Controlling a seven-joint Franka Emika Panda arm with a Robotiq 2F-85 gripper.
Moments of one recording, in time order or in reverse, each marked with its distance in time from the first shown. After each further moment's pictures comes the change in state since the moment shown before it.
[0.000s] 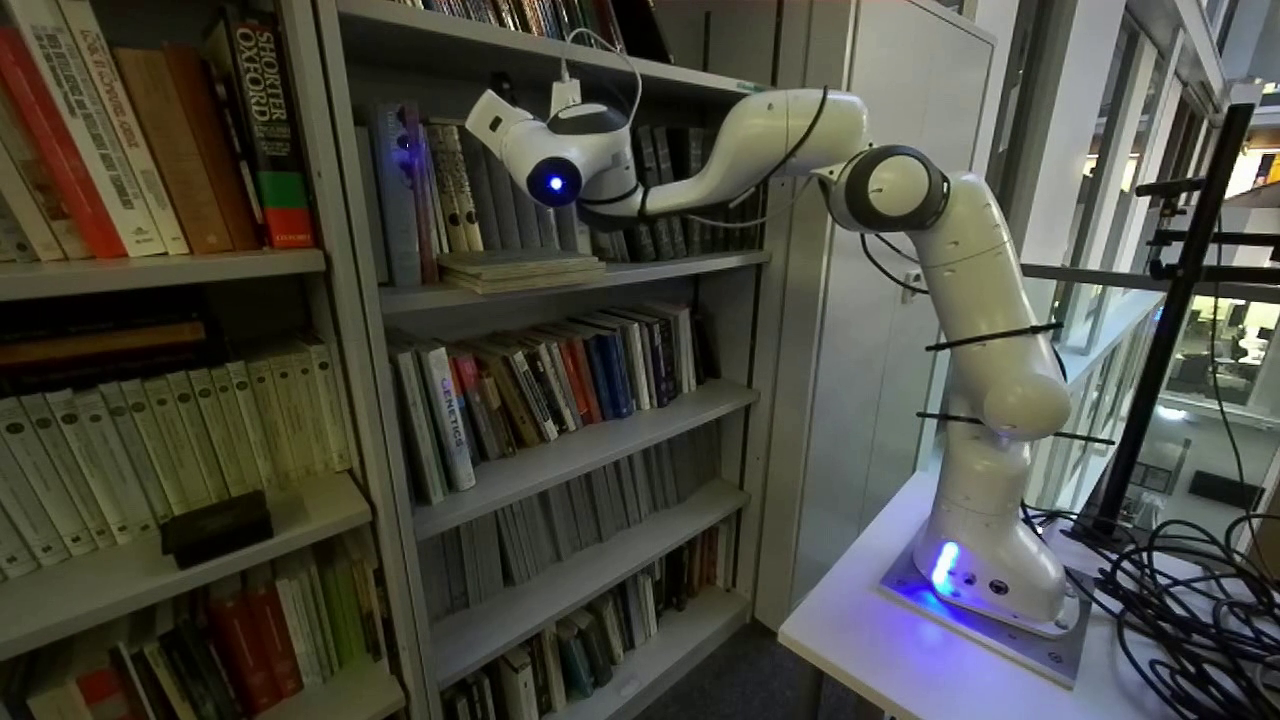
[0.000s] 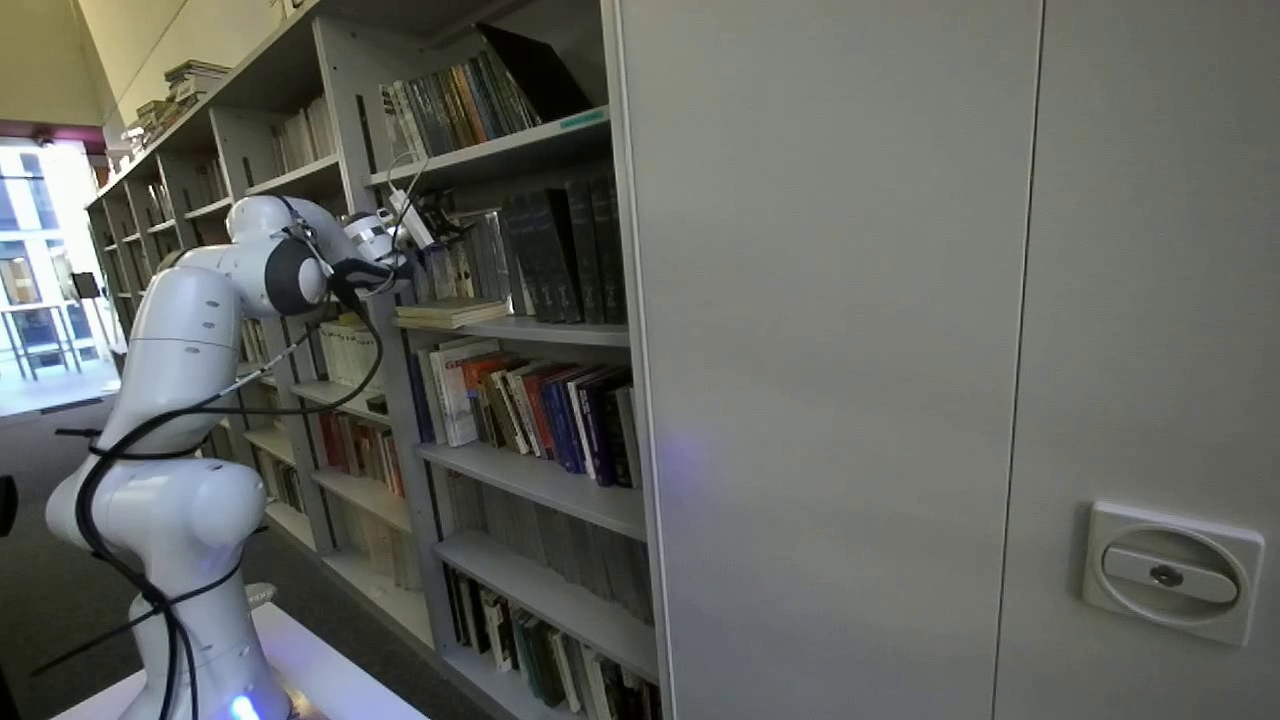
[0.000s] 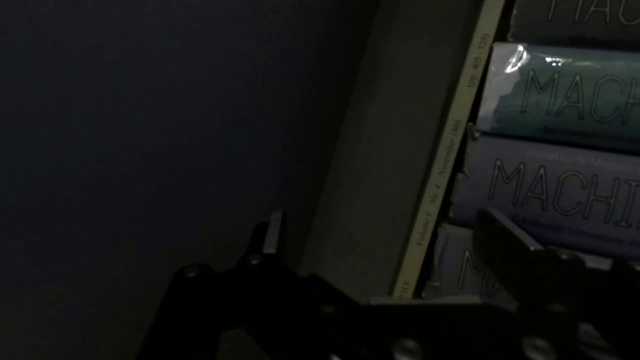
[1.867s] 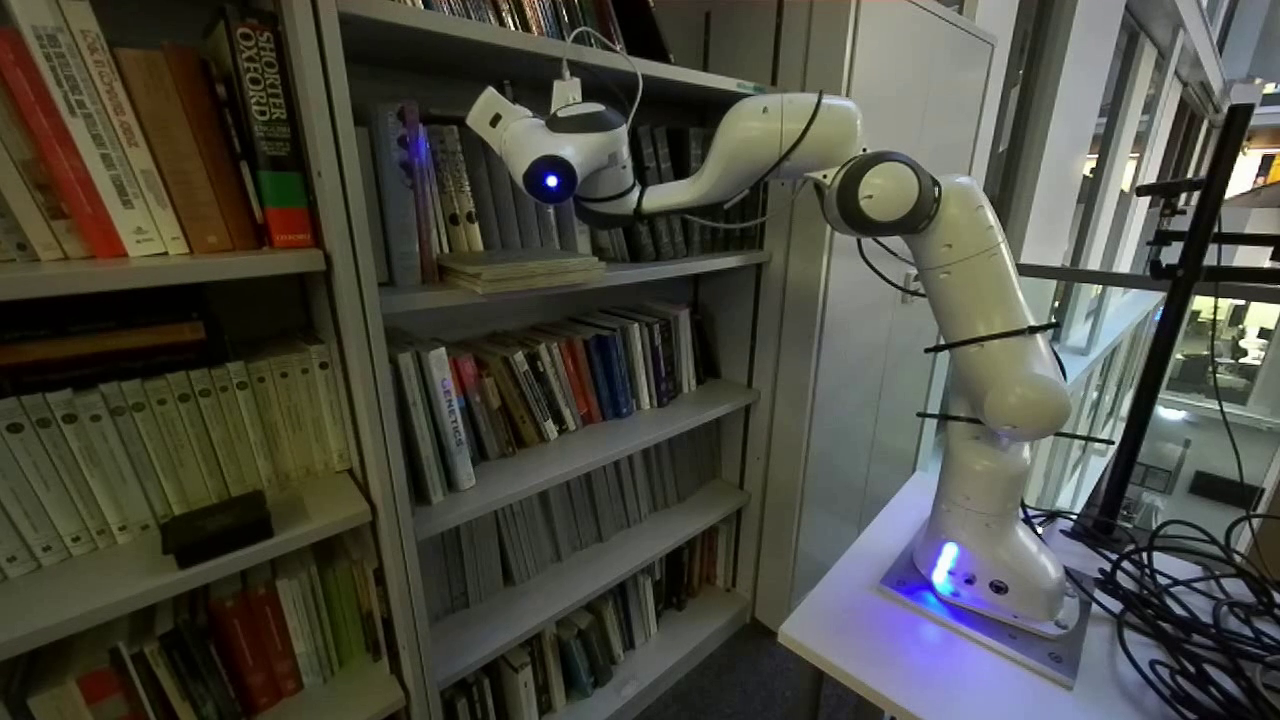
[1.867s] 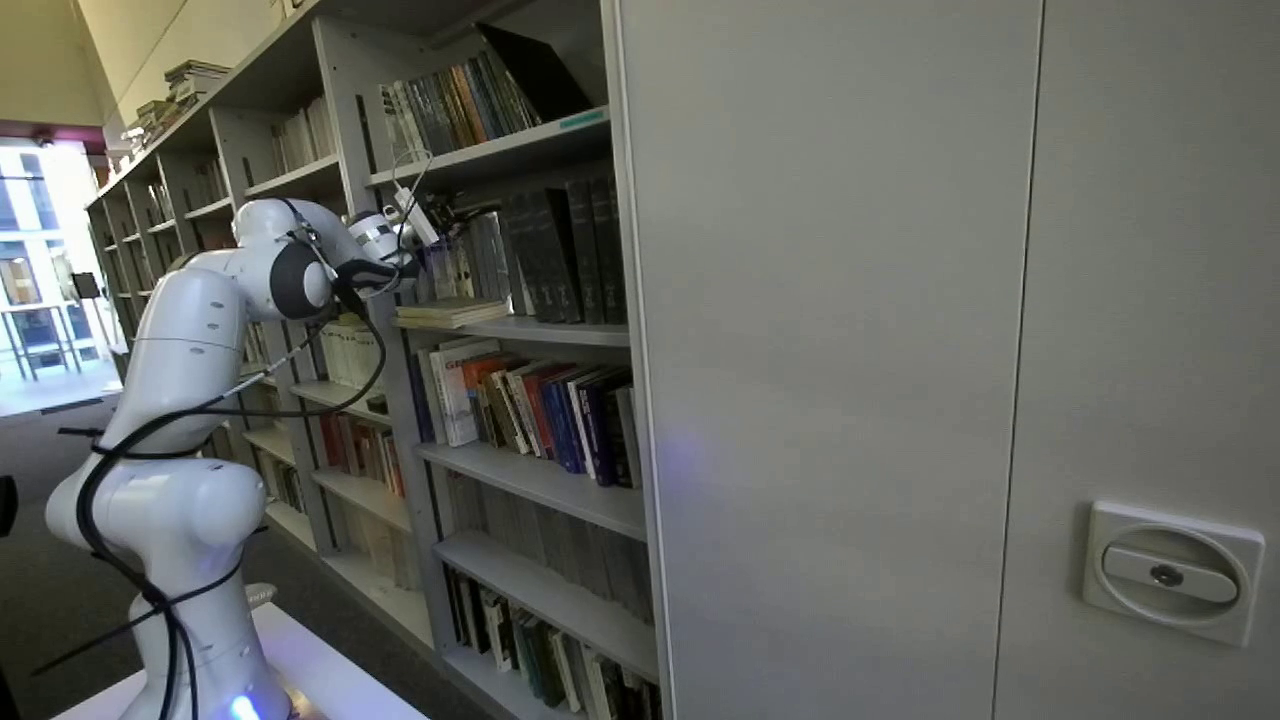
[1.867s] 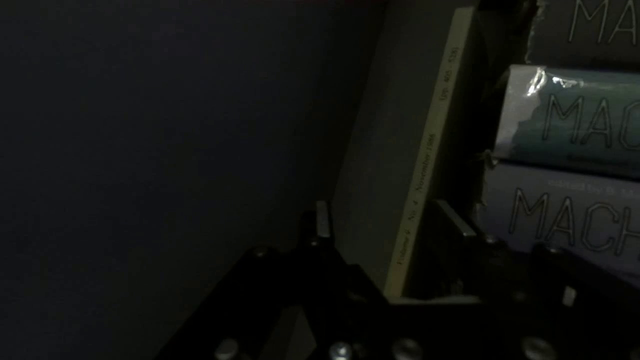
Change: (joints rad) arm 0.003 0.029 -0.020 0.054 -0.001 -0.006 0.000
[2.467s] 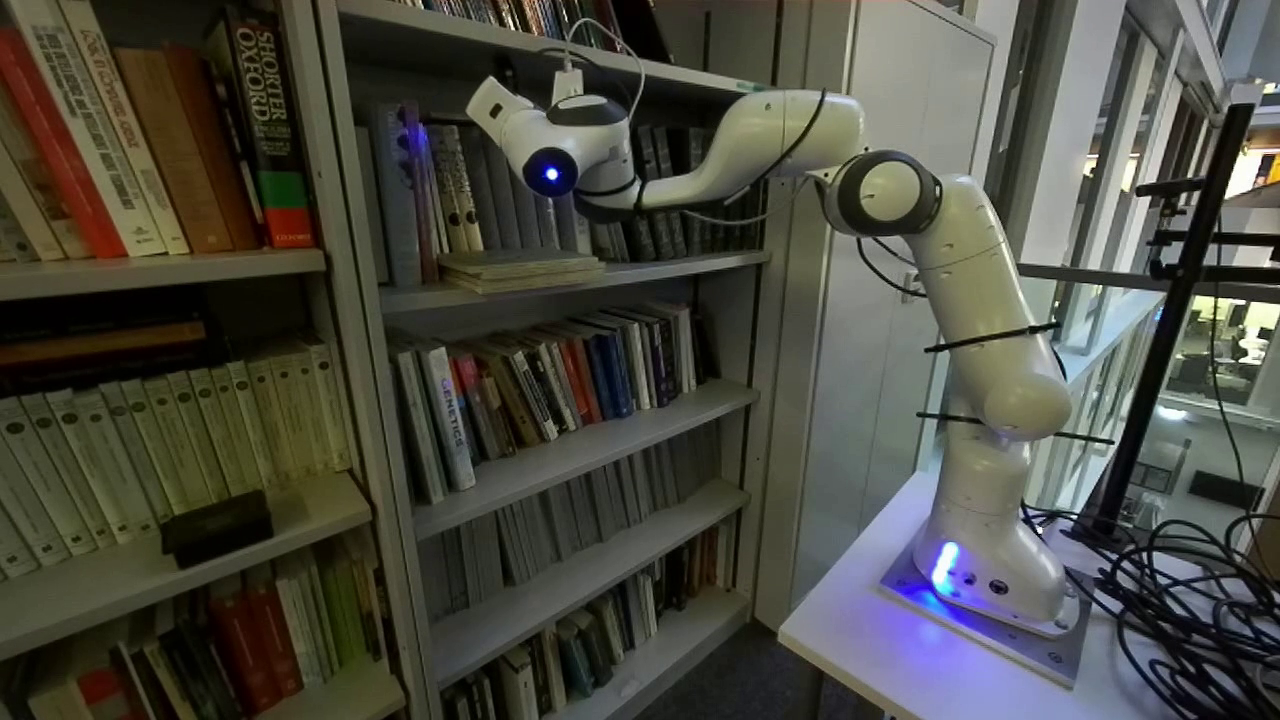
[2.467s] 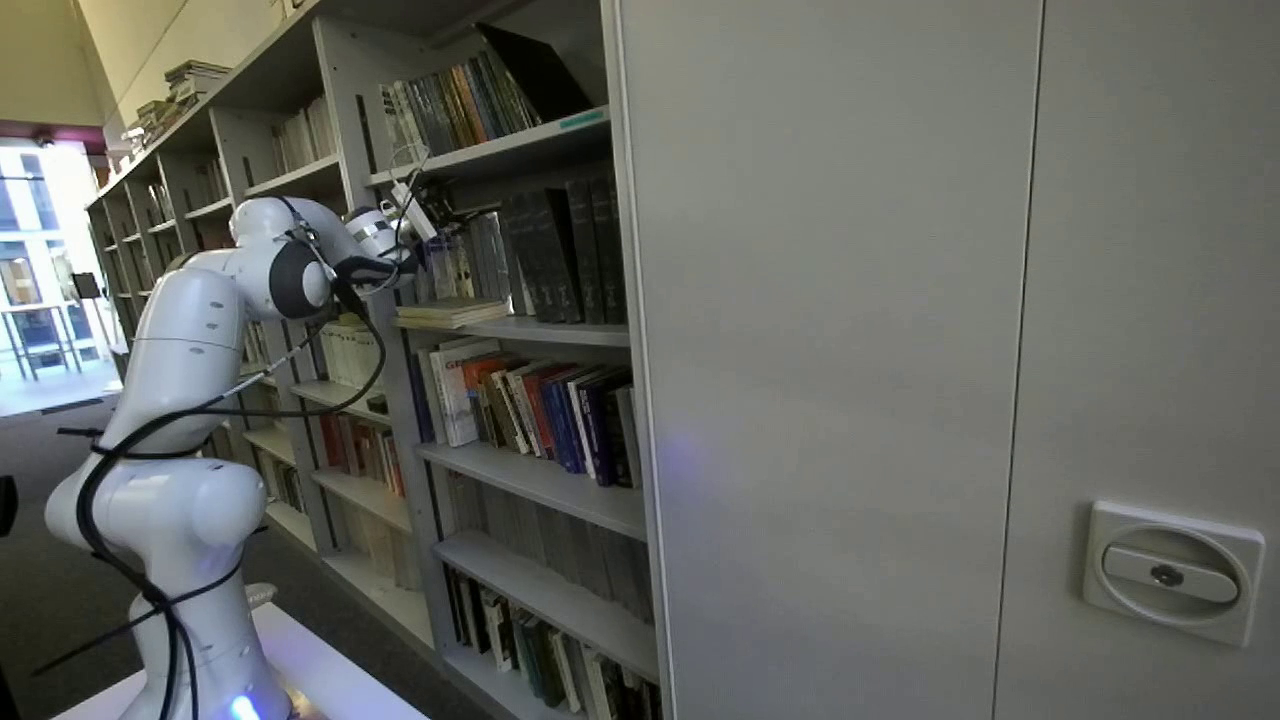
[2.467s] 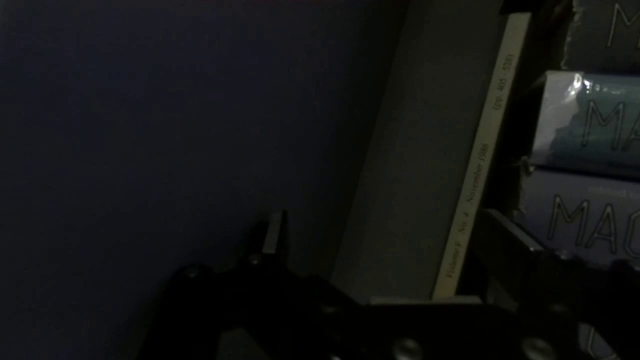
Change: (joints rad) arm 0.004 -0.003 0.000 0.018 -0.008 -0.001 0.000
